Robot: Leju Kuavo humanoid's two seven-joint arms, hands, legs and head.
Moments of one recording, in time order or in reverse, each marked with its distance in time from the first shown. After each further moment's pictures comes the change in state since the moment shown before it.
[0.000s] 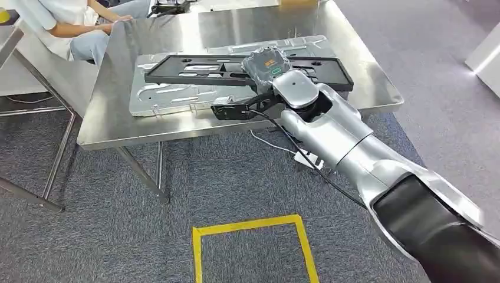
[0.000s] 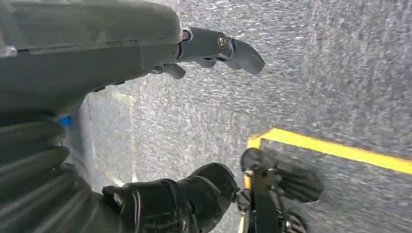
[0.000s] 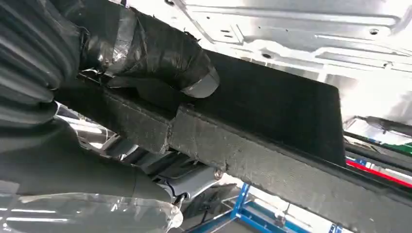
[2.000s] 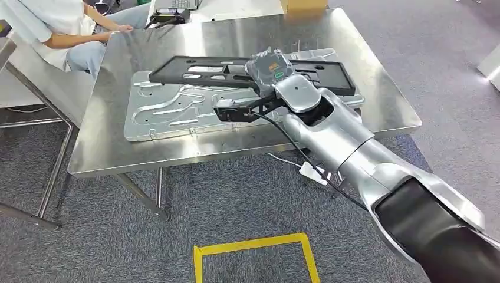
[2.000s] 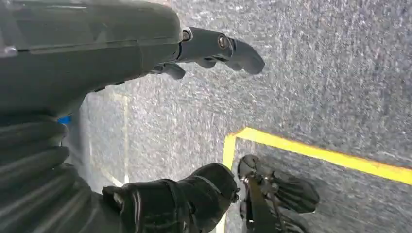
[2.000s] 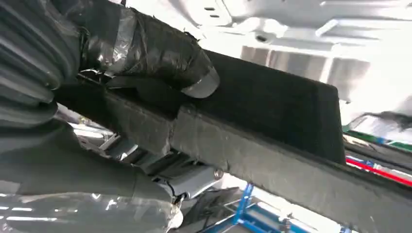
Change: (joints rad) left arm 0.002 0.002 -0.001 0.000 -0.002 0.027 0.012; right arm 0.031 -0.011 0.008 -0.002 -0.006 -0.024 0.018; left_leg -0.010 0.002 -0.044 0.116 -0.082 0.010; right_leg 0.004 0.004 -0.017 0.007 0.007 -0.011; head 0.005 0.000
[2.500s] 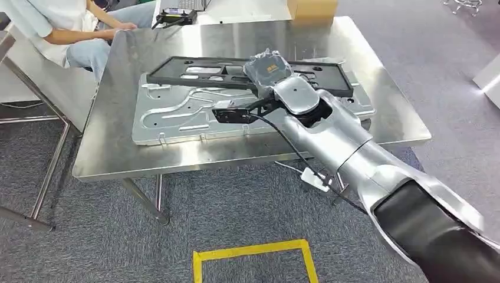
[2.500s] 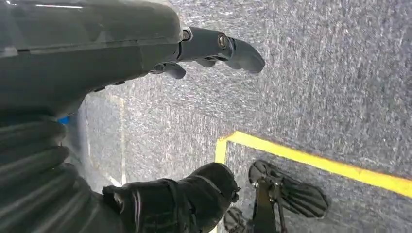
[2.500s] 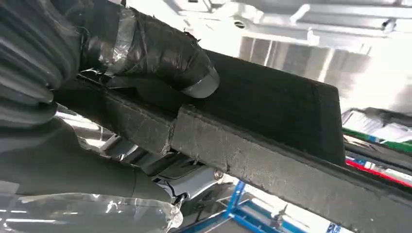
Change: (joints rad) left arm -0.002 0.002 0.000 0.000 0.000 0.006 -0.005; right arm 0.003 -0.004 0.000 -0.002 0.000 -0.002 0.001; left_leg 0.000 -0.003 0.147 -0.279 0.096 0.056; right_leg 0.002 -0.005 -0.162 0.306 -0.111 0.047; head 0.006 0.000
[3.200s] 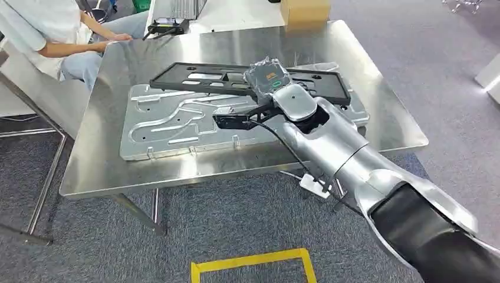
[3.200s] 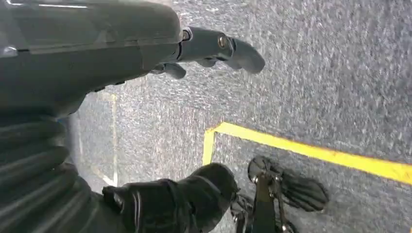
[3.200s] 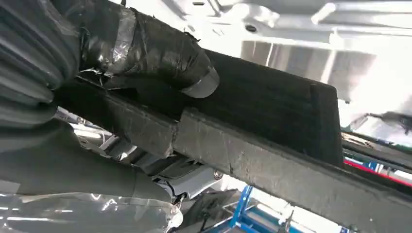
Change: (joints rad) left arm -0.003 -0.001 0.000 0.000 0.000 0.003 -0.004; right arm 0.022 0.010 0.000 0.013 0.006 -0.021 -0.004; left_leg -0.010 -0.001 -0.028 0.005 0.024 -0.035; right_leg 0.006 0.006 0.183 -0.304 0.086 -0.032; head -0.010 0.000
